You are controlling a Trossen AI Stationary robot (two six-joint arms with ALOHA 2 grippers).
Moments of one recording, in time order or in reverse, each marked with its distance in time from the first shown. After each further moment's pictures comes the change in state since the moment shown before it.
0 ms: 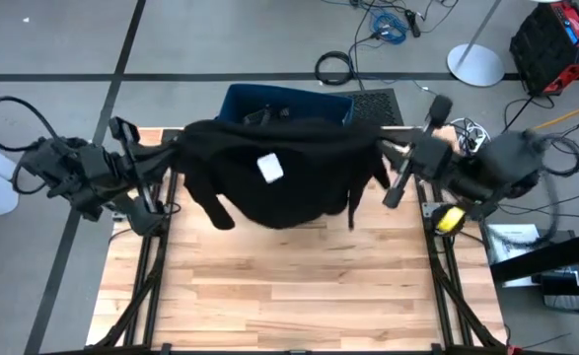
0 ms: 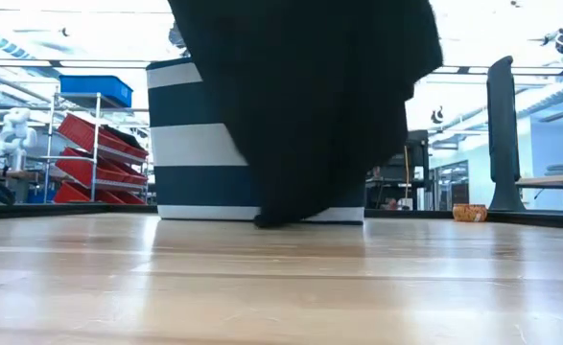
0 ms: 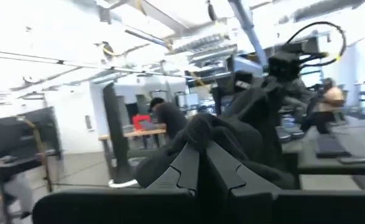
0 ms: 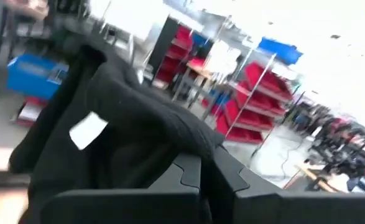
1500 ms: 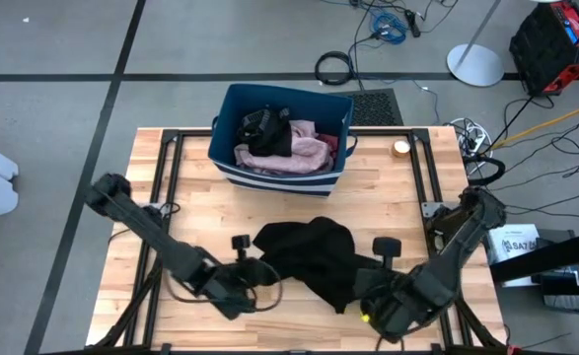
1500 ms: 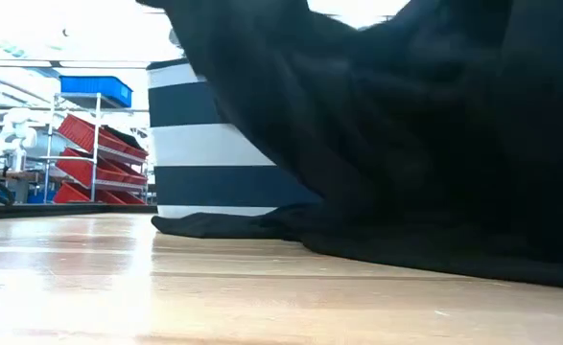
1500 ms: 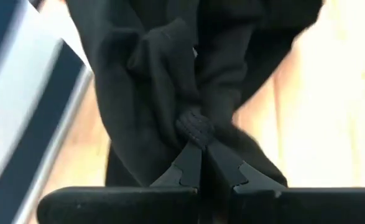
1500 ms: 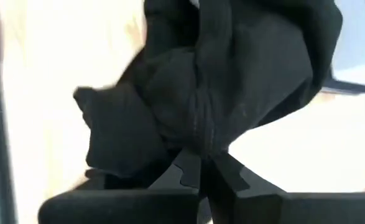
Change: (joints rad) left arm 0.082 0.686 -0.002 -0.994 0.354 -1.210; right arm 0.284 0.296 -0.413 -0.872 -0.531 1.326
